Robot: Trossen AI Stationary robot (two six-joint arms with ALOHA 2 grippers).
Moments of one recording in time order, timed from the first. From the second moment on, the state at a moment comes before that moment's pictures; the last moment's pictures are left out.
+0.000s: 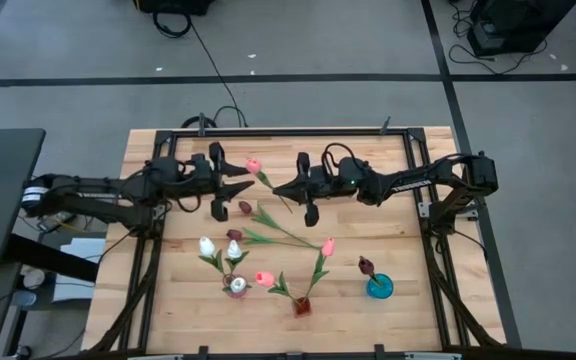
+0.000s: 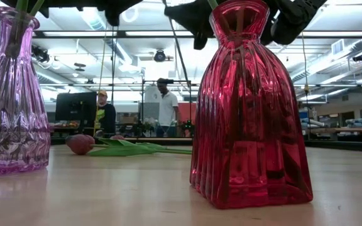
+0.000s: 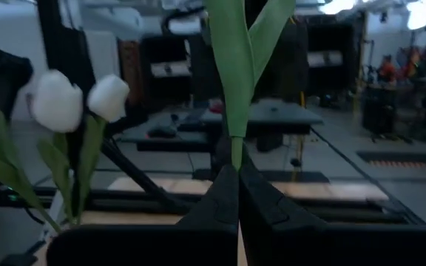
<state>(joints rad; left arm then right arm) 0.10 0.91 0.61 0.45 -0.02 0.05 -0.13 1.64 0.88 0.89 -0.25 0.05</state>
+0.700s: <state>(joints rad) 0.10 1.10 0.79 0.41 0.09 0.03 -0.13 1.64 0.88 0.96 -0.27 0.05</state>
